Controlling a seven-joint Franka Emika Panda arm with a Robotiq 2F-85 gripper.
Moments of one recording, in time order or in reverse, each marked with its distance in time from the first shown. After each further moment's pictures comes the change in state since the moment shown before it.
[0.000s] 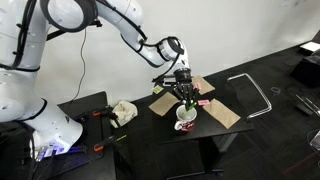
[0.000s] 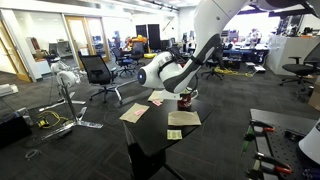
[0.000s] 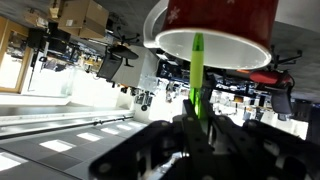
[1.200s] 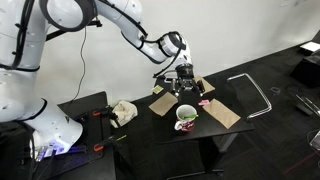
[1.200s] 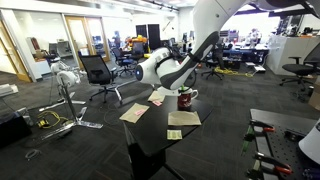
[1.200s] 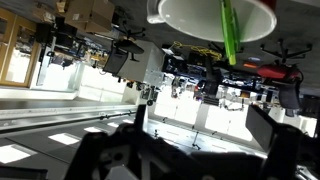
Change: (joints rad) arm 0.003 -0.011 0.000 0.043 0.000 -0.068 -0.035
